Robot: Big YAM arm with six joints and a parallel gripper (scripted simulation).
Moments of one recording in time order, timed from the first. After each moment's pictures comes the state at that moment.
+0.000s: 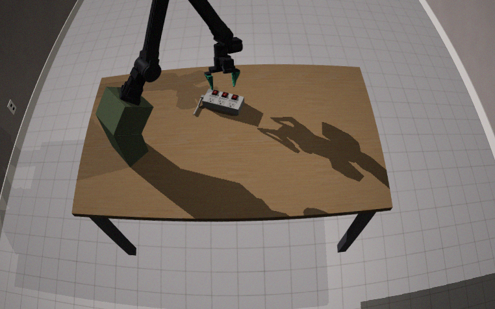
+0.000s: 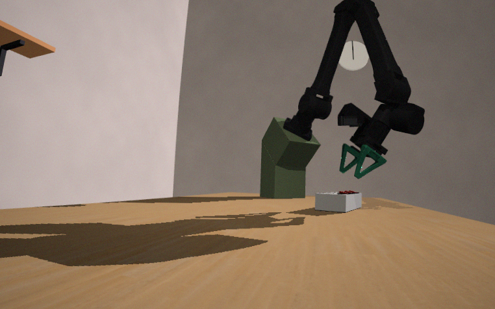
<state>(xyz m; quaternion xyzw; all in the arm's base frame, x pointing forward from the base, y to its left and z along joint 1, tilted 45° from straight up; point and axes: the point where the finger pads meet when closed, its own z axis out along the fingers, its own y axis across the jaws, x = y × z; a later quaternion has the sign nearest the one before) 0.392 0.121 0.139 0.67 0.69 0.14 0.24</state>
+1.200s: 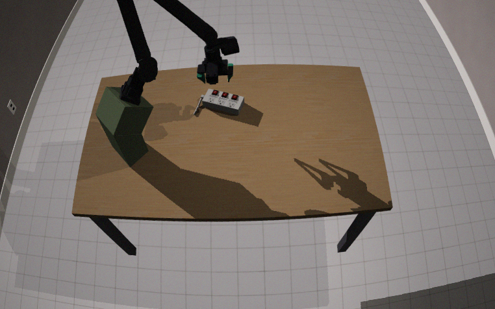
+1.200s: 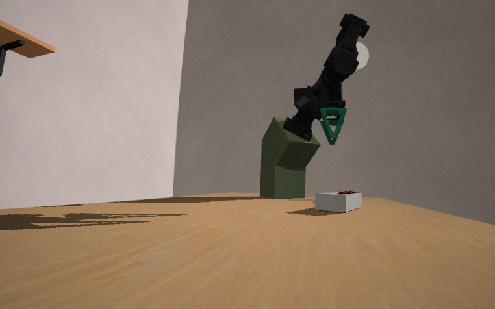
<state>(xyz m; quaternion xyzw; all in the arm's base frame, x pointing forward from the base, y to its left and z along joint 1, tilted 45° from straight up) 0.324 0.052 0.171 0.71 0.59 0.39 0.04</state>
